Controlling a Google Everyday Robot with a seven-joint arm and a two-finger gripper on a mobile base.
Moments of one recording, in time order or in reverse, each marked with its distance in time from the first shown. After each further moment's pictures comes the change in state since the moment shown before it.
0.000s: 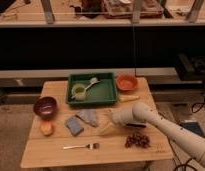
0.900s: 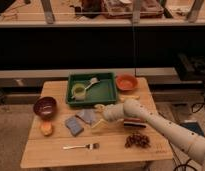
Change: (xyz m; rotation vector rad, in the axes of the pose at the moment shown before) arm -0.039 -0.006 0.041 -0.032 -0.034 -0.060
